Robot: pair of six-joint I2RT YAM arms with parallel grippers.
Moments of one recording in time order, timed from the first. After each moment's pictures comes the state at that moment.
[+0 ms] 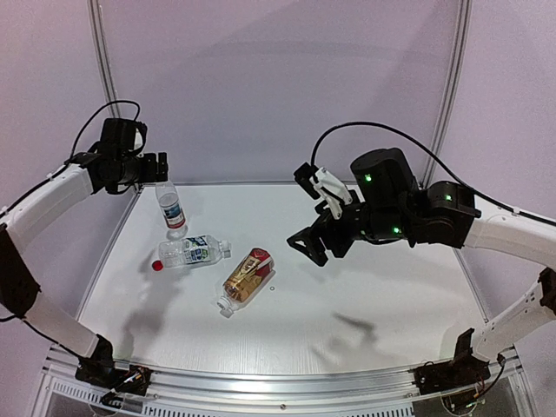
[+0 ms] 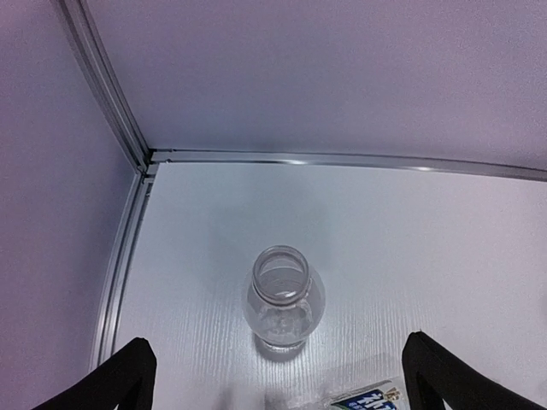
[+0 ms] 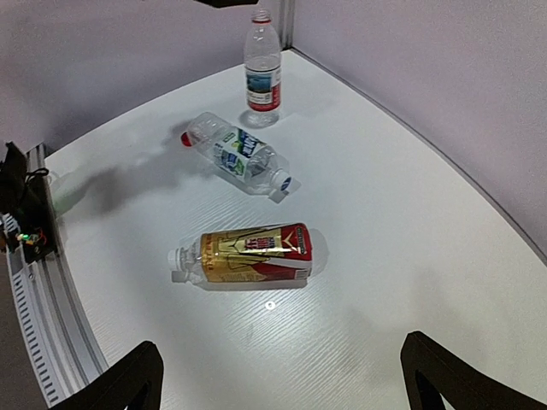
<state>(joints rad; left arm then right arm) -0.22 1.47 1.35 -0.45 -0.23 -0.15 1.09 1.35 1.31 -0.49 0.18 0.10</state>
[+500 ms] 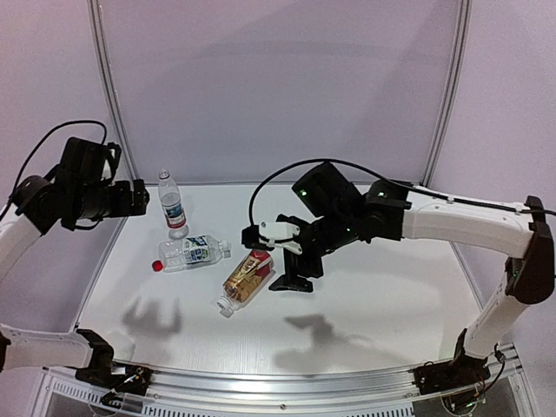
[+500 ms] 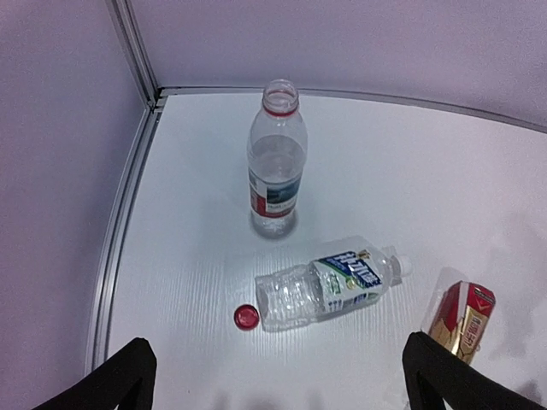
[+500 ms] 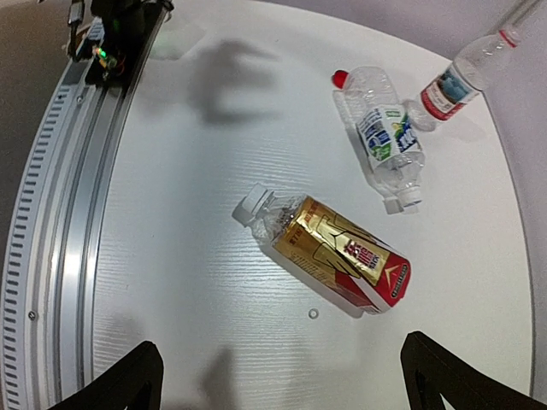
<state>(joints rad) -0.44 1.06 1.23 -0.85 -0.37 -0.32 1.07 1.62 1.46 -0.61 -0.19 -0.46</state>
